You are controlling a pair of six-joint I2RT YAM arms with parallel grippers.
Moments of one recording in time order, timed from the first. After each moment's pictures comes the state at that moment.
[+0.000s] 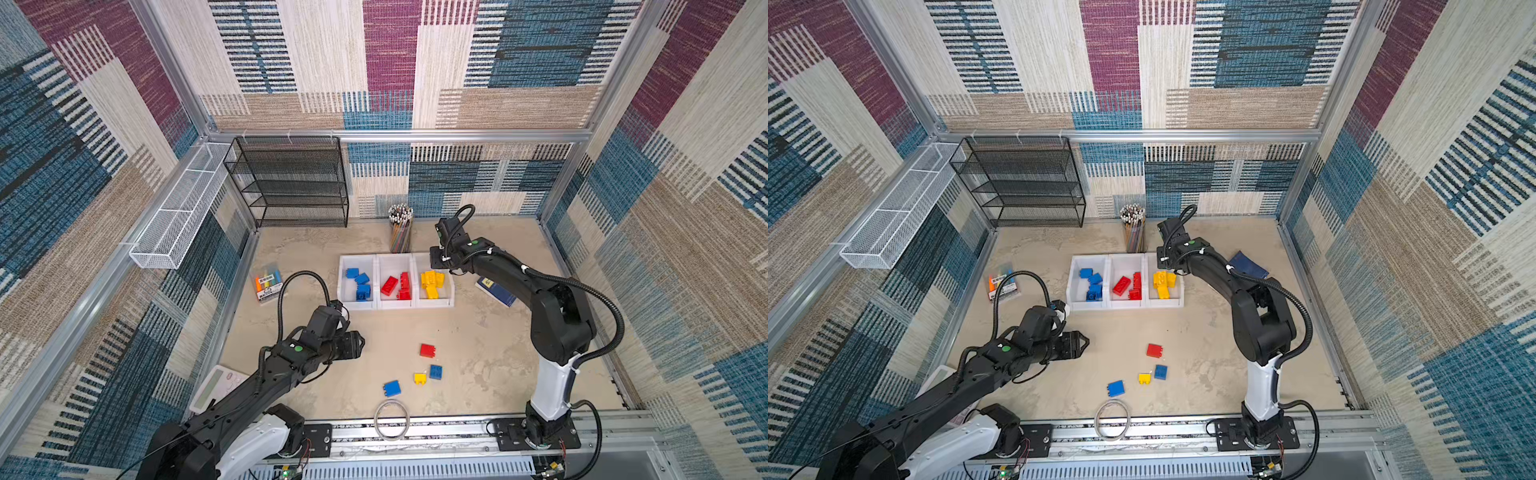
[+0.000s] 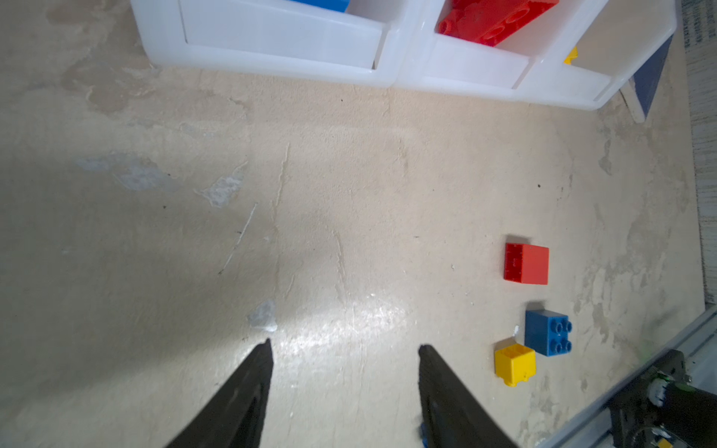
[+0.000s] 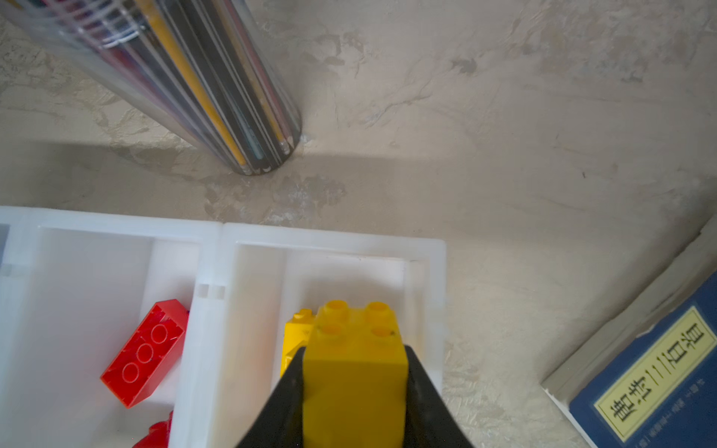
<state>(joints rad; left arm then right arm) -0.50 0.99 0.51 -0.43 0.14 -0.55 0.44 1.92 1.55 -0.54 0.14 0.32</state>
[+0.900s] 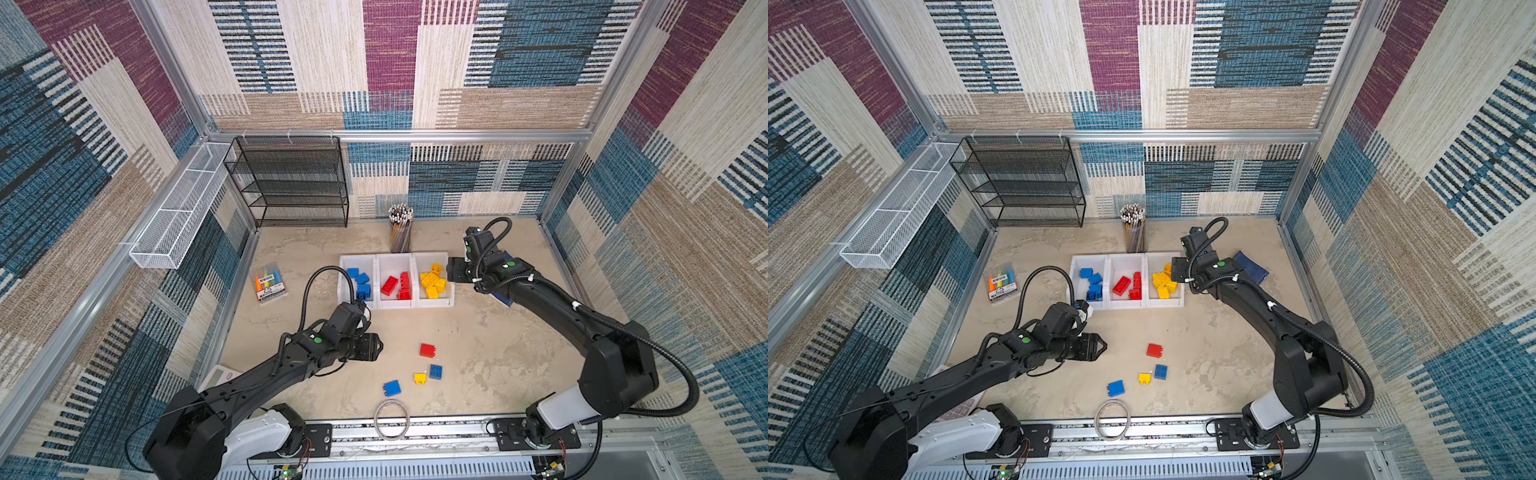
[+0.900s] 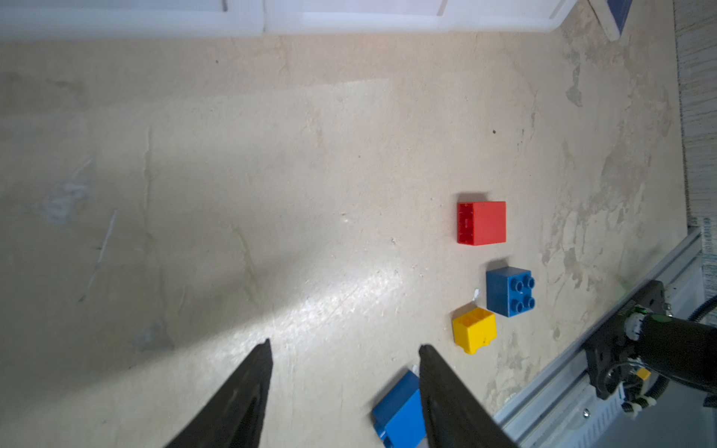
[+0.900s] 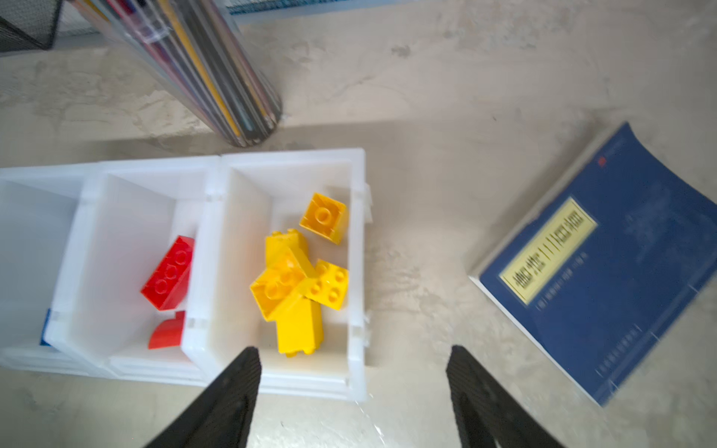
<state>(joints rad) -0.70 1.19 0.64 -0.41 0.16 -0.54 0.40 1.46 1.13 -0.52 0.15 0.40</state>
